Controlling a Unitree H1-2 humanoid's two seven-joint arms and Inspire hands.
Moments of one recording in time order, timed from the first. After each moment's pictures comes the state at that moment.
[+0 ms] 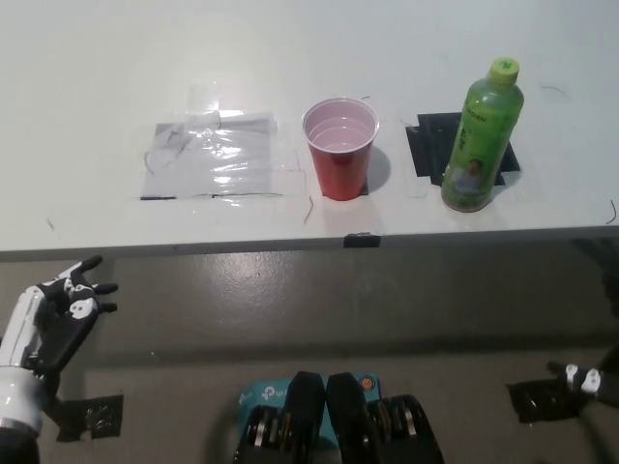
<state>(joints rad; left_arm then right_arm) -0.07 0.22 0.20 -0.31 -0.12 0.40 -0.06 0.01 -0.35 -0.08 -0.32 -0.01 0.28 0.12</state>
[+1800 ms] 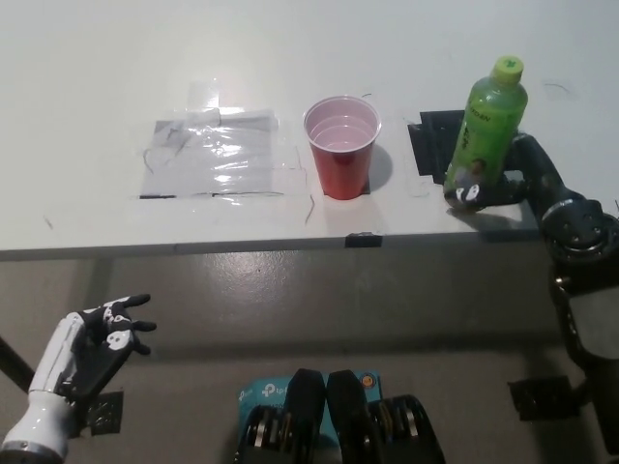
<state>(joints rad) -0.01 0.23 0.11 -0.30 -0.11 0.36 -0.09 -0.73 -0.18 0.01 0.42 -0.29 0.47 0.12</state>
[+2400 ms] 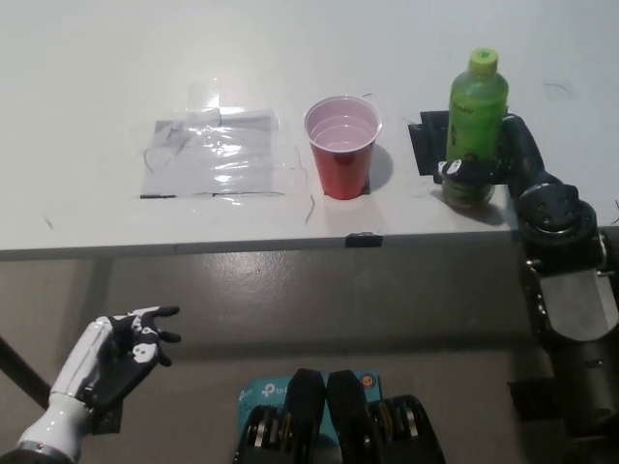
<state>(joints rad) -0.01 0.29 0.03 -0.26 -0.09 0.29 -0.16 -0.79 -0.08 -0.10 0.48 -0.28 0.47 -0.02</state>
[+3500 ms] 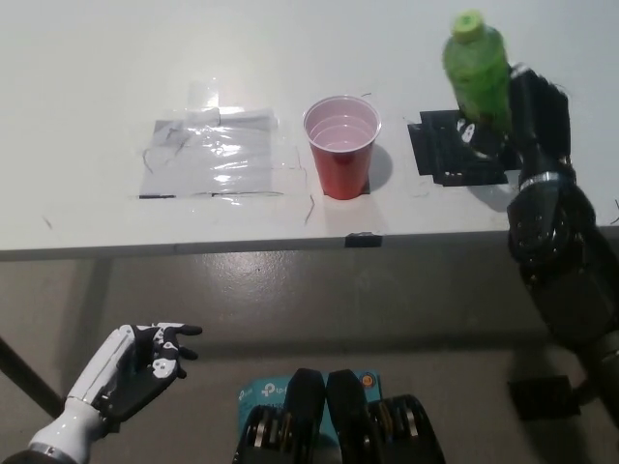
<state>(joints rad) -0.01 0.32 -0.02 -0.24 -0.04 0.25 -0.22 -0.83 -0.27 0.33 0.58 -0.55 0.14 -0.35</state>
